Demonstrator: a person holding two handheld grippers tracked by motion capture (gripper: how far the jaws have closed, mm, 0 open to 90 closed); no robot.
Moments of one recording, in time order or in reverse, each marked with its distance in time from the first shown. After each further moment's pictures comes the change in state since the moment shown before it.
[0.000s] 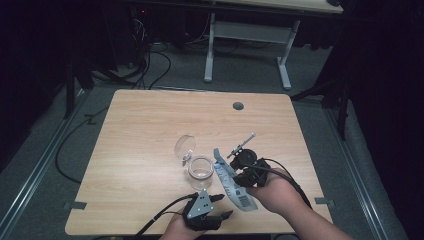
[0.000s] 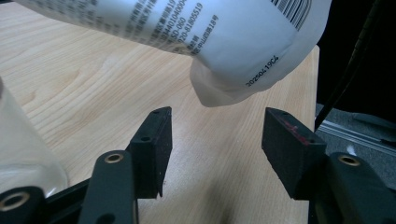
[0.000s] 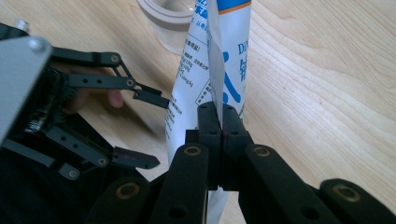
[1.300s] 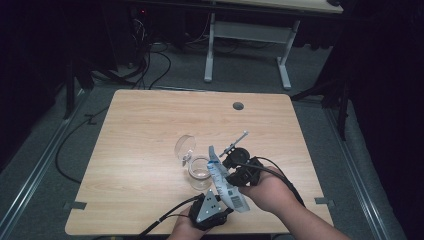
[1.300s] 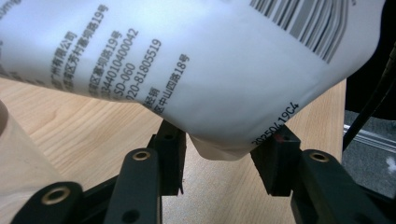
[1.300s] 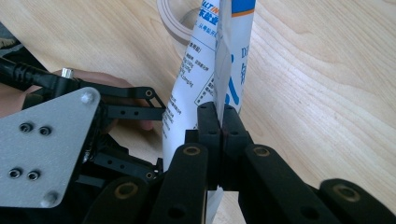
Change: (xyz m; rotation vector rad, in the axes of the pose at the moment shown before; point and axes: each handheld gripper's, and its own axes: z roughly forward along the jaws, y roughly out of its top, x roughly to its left) left arm -0.012 0.007 0.012 -0.035 0.115 0.050; right arm 0.011 0.013 -0.001 -0.008 0.030 -0.016
